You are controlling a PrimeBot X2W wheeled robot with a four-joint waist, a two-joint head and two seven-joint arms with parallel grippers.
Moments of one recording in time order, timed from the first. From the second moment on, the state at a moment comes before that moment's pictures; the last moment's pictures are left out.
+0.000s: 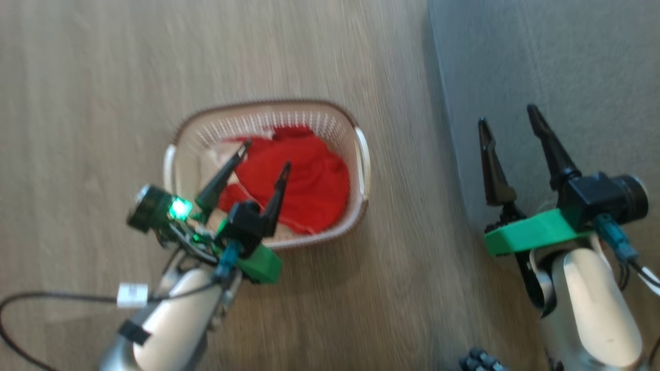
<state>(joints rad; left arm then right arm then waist) -0.38 0.22 -0.55 0.23 0.03 0.21 -0.25 -0.25 -0.05 0.05 0.11 0.01 0.13 -0.25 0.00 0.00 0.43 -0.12</state>
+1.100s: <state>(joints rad) -1.04 0.29 -0.73 1.22 0.13 0.03 -0.22 -0.34 -0.05 0.12 0.03 0.18 0.13 -0.26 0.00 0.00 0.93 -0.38</state>
